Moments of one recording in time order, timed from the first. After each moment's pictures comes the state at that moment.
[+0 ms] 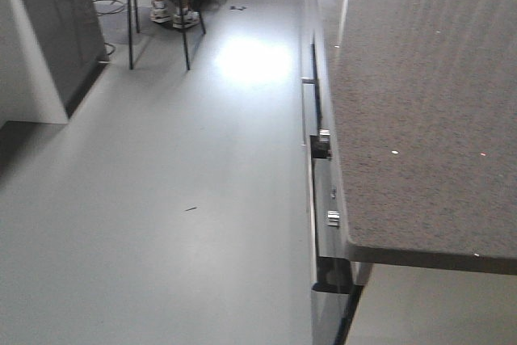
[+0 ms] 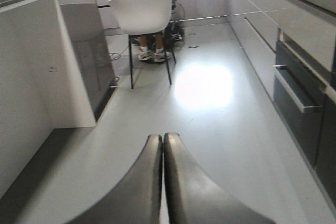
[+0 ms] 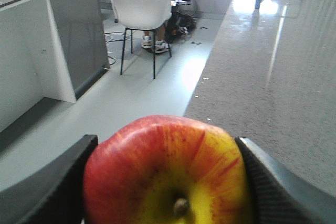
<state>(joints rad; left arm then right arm) 0.01 -0.01 0.02 0.24 0.22 -0.20 0.01 0.63 -1.41 0.24 1.13 -0.13</state>
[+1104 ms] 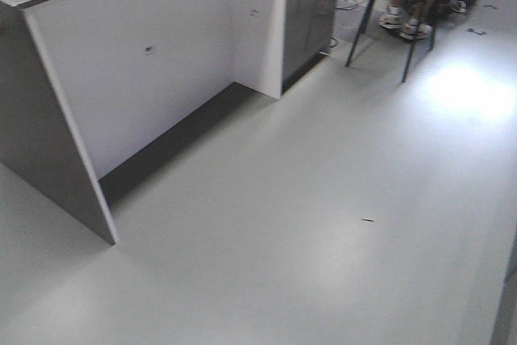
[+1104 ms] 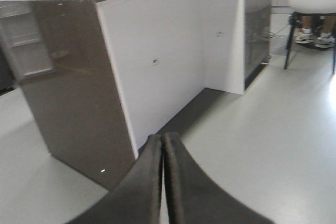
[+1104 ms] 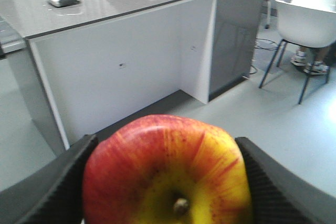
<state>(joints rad) 0.01 -0.01 0.02 0.24 0.22 -0.20 0.01 0.63 -1.41 0.24 1.13 -0.13</state>
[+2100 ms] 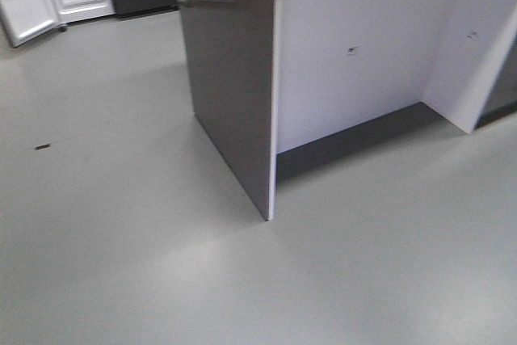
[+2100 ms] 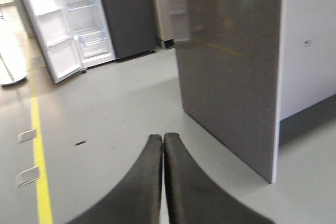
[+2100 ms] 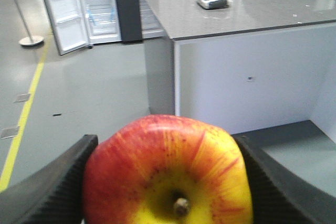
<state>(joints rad) 0.01 -0.01 0.02 0.24 0.22 -0.20 0.01 0.63 -1.41 0.24 1.13 -0.13</state>
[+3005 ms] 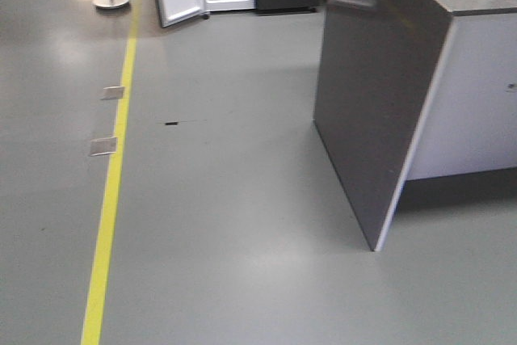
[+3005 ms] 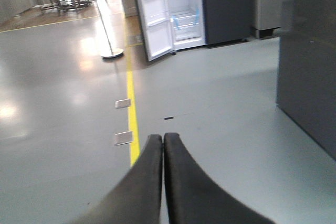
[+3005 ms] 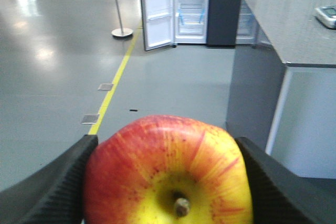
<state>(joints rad) 0.01 -0.01 0.02 0.24 0.22 -0.20 0.01 0.63 -1.41 0.24 1.13 -0.13</state>
